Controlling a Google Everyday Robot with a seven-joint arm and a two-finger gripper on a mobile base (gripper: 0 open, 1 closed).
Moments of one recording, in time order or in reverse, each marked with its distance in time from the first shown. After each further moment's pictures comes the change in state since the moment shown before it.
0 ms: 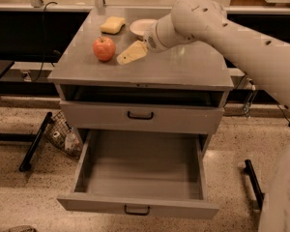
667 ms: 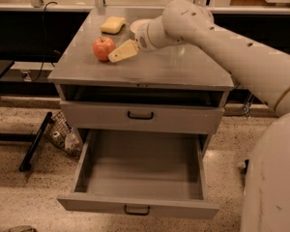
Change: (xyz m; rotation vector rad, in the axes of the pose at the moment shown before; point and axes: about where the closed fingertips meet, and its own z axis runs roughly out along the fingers) arm -0.017 0.003 0.035 -0.028 -0.062 0.022
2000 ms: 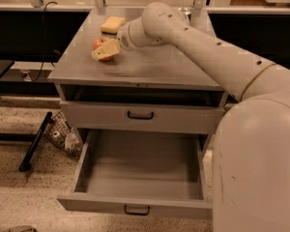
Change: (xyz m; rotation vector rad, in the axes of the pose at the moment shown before) arm -0.027 0.022 0.060 -0.056 -0.041 0.004
